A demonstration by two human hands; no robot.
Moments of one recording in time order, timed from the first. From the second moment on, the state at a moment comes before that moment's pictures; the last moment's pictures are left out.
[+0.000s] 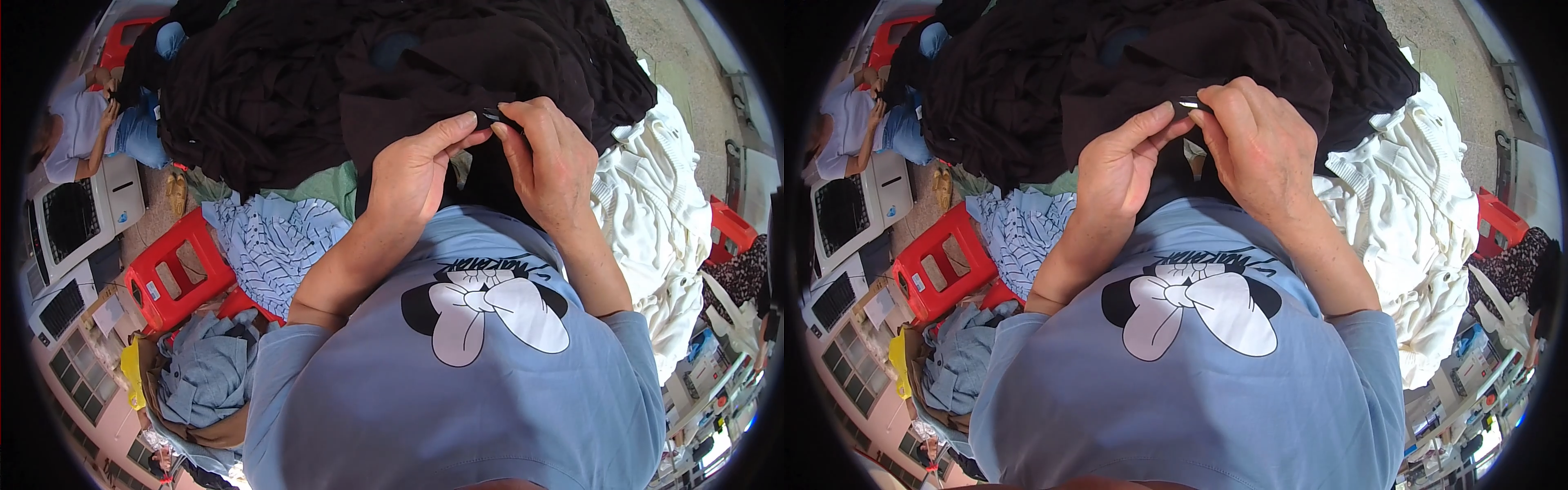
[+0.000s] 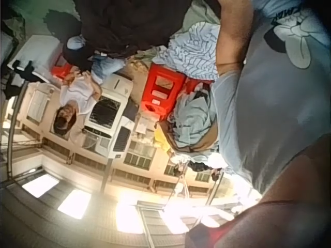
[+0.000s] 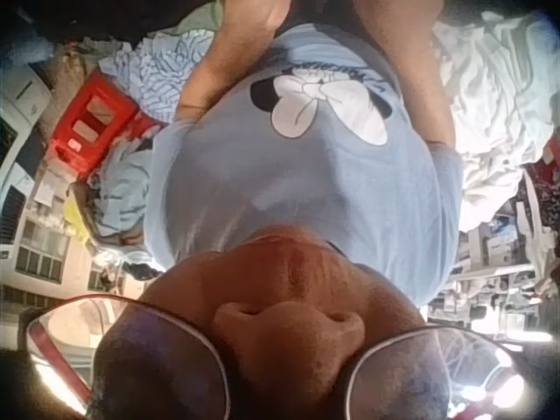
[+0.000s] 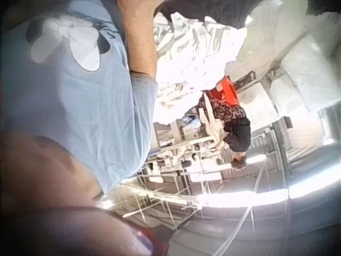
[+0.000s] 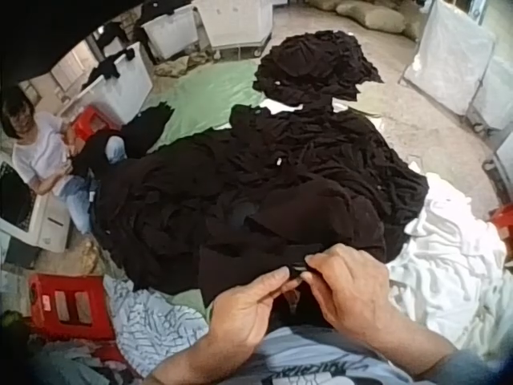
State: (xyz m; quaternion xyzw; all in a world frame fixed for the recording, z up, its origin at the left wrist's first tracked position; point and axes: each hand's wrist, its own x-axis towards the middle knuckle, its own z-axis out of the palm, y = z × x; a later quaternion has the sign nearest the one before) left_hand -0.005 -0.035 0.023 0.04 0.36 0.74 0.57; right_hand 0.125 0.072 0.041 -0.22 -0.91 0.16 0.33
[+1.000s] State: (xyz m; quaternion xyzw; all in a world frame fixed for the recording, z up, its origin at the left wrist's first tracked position) left_hand -0.003 -0.033 0.007 0.04 0.37 0.74 0.57; right_hand 0.132 0.076 0.037 -0.23 -0.91 0.10 0.33
